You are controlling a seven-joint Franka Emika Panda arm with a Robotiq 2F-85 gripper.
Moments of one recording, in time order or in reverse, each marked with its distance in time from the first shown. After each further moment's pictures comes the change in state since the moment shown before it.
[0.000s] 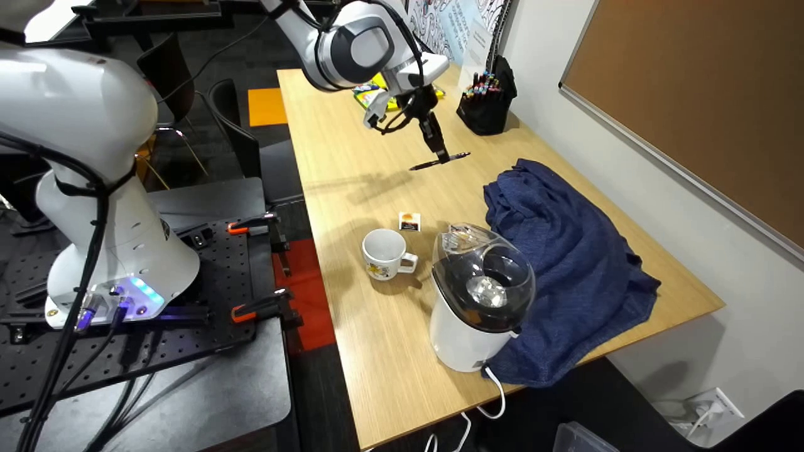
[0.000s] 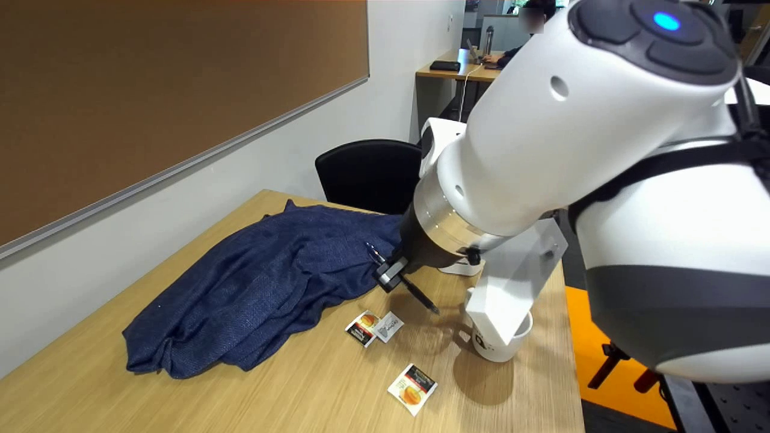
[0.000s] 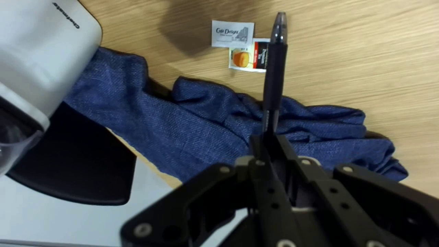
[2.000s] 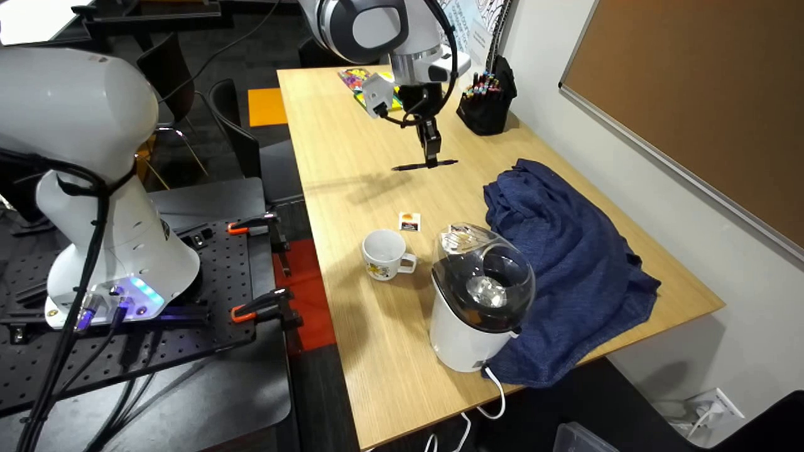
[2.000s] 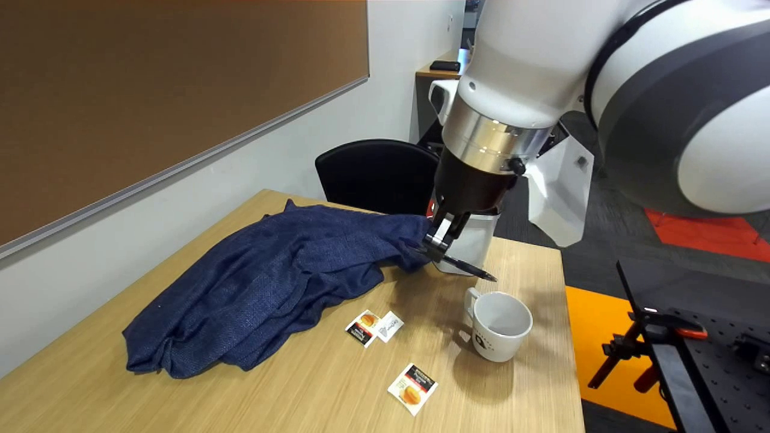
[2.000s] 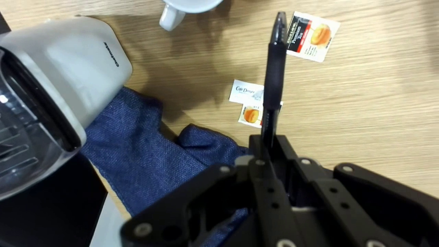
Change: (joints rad) arm 0.042 -0.300 -0.146 -0.024 0.044 -0.286 -0.441
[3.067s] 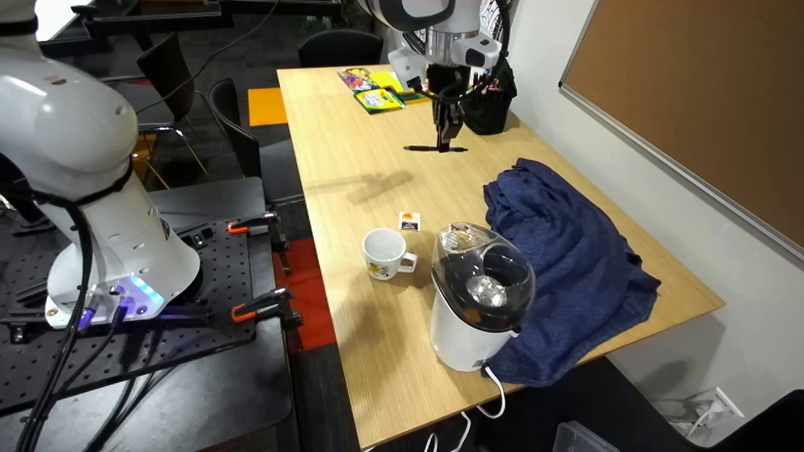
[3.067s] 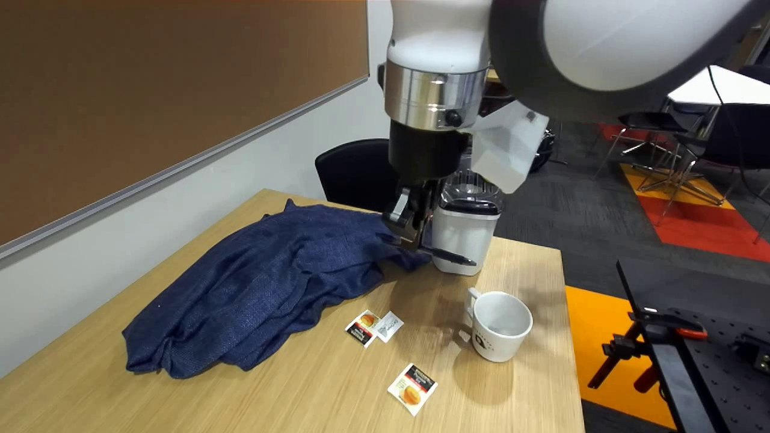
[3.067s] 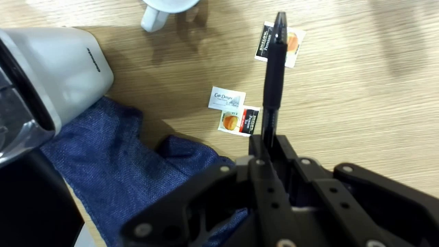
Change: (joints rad) arm -0.580 -0.003 0.554 0.273 0.043 -0.308 -0.058
